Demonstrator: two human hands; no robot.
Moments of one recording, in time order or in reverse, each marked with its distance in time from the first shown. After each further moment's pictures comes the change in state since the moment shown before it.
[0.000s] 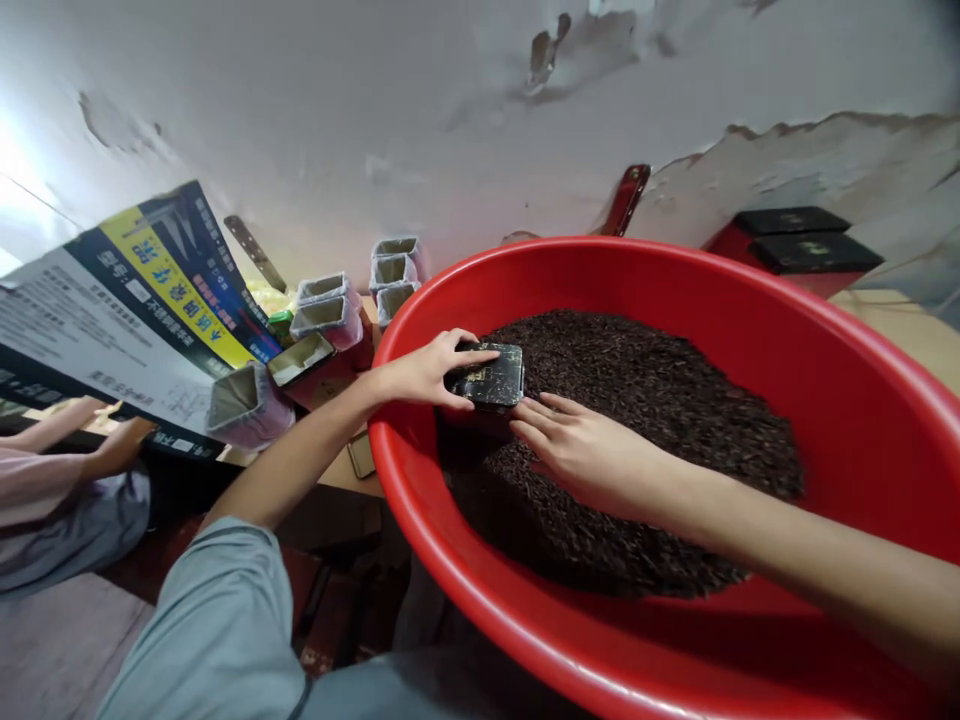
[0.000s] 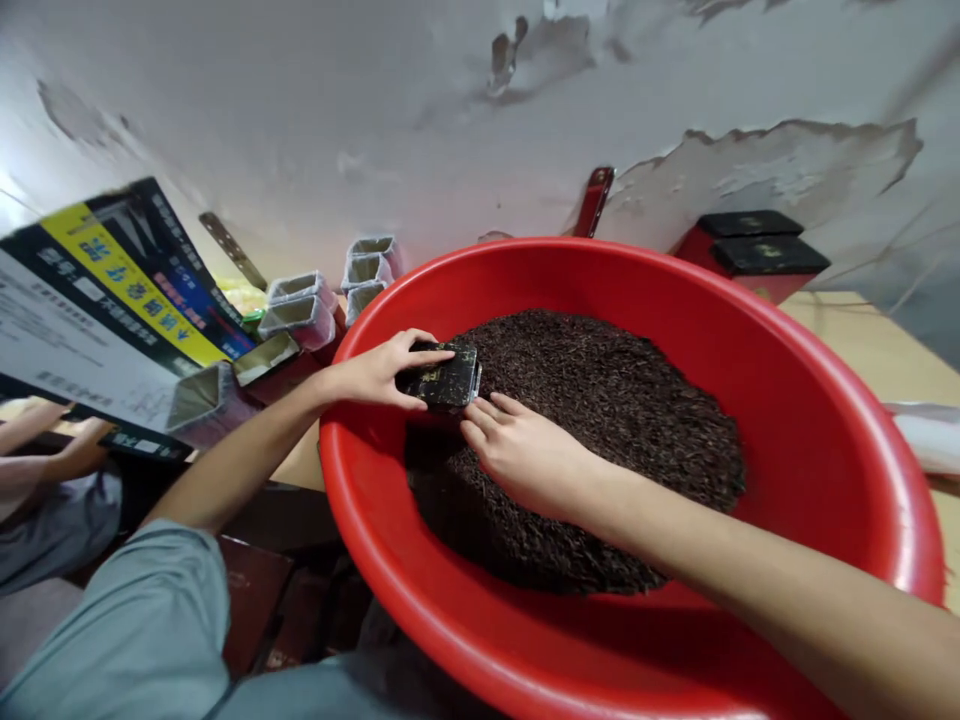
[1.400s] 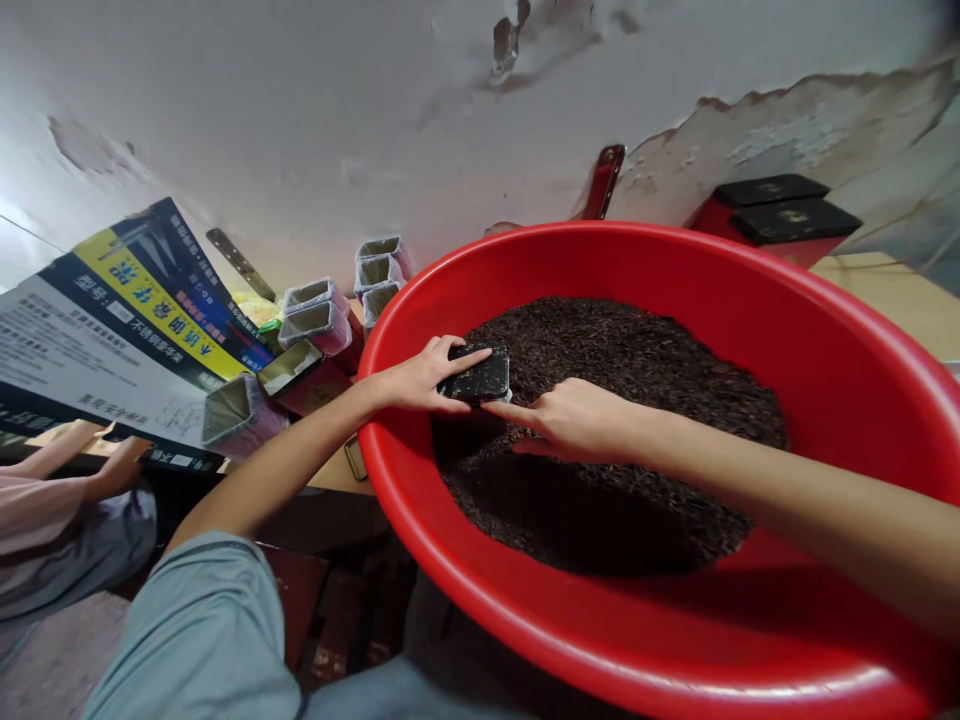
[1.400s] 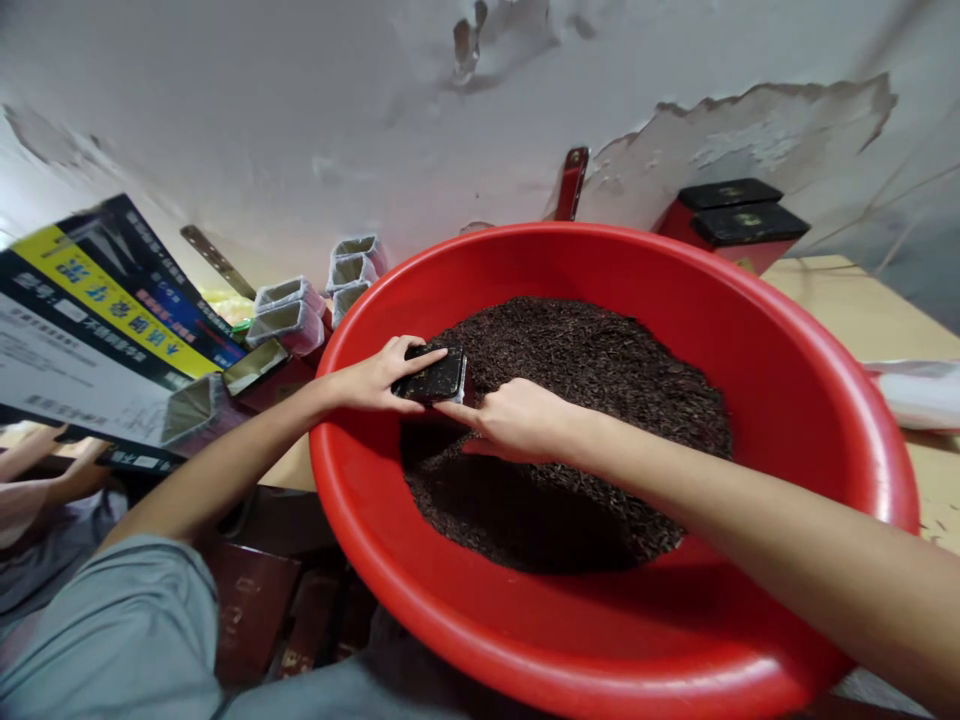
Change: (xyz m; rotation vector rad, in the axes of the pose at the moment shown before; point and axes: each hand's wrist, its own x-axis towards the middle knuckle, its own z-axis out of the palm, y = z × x) left_hand 0.006 -0.011 0.022 0.018 -0.056 0.025; right_hand 0.001 0.031 0.001 0.036 -0.296 0.076
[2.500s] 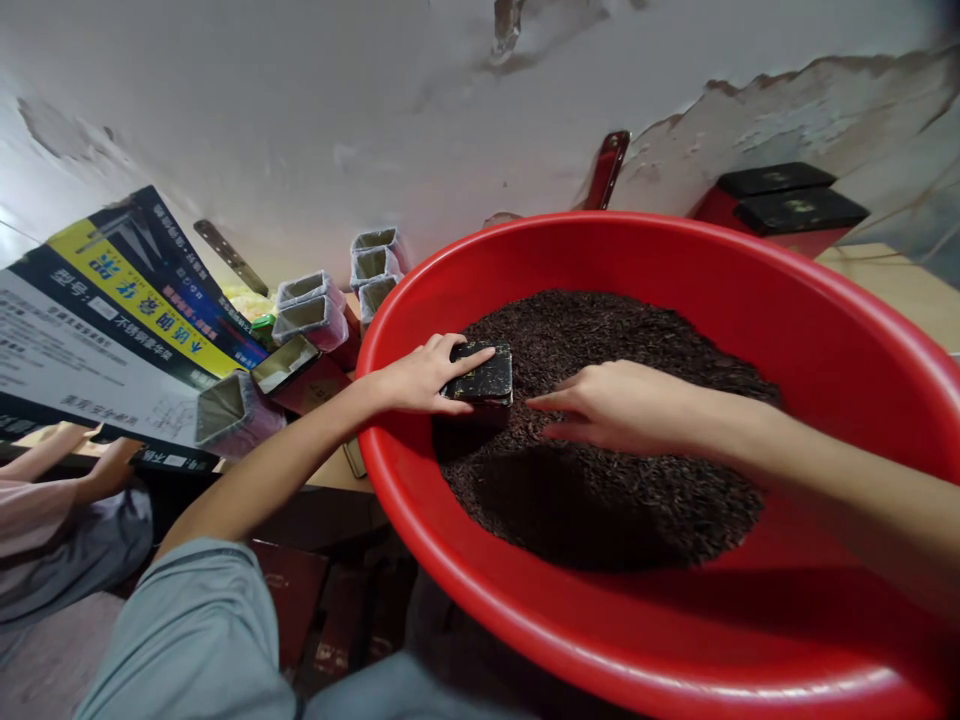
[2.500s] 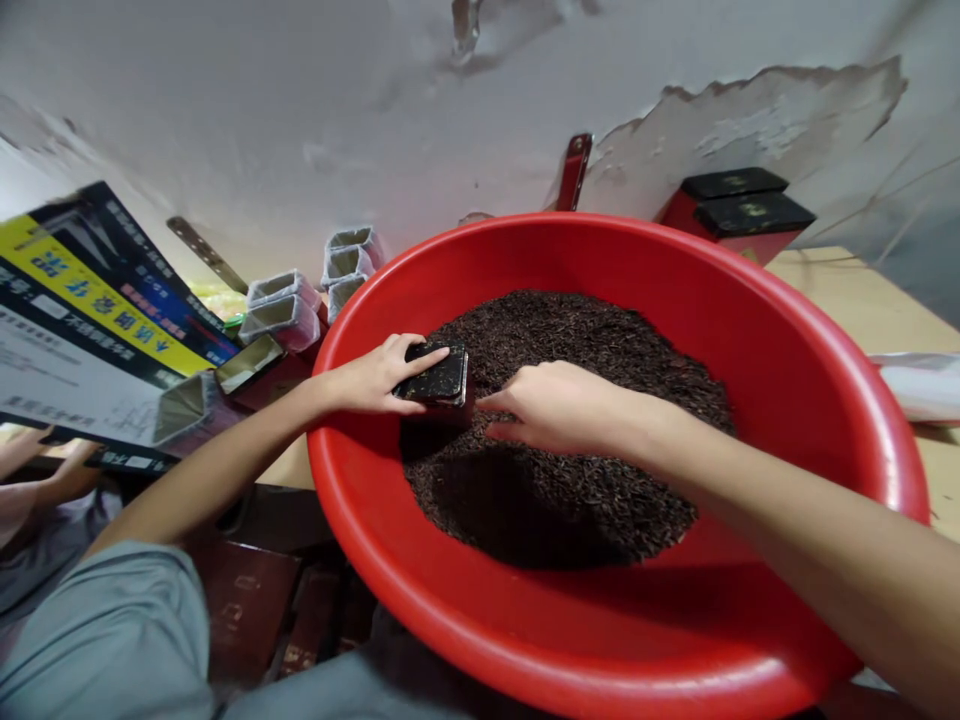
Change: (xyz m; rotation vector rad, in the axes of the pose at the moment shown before) left_hand 0.000 0.018 -0.006 0.259 -0.089 -0.051; right_hand -0.012 0.009 -0.023 0.172 -0.153 0.210
